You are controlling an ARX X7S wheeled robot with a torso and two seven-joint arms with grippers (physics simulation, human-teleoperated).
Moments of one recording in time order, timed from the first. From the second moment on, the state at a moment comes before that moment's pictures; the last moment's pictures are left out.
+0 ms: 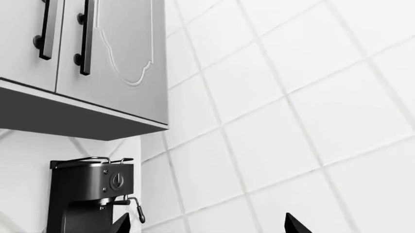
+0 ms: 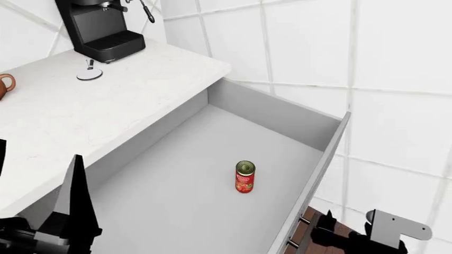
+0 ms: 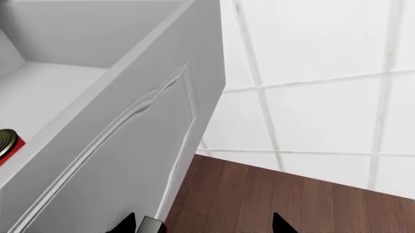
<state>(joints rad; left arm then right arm) 0.35 -0.62 -0.18 0.71 -0.55 0.28 -0.07 0.60 0.93 -1.55 -0.01 1.38 -0.58 0.87</state>
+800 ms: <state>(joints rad) 0.36 -0.62 -0.19 0.68 -0.56 0.29 -0.07 0.62 0.89 -1.54 0.02 1.39 -0.54 0.82</state>
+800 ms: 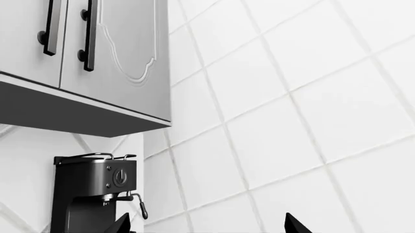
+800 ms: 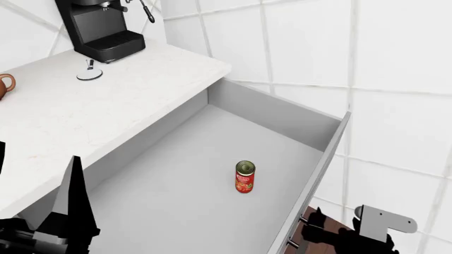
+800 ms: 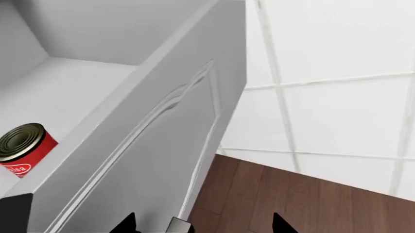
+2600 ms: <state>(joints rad) 0.36 -0.61 -0.19 0.65 -0.57 0.32 -0.05 0.81 0.48 -1.49 0.53 1.45 -0.29 0.54</state>
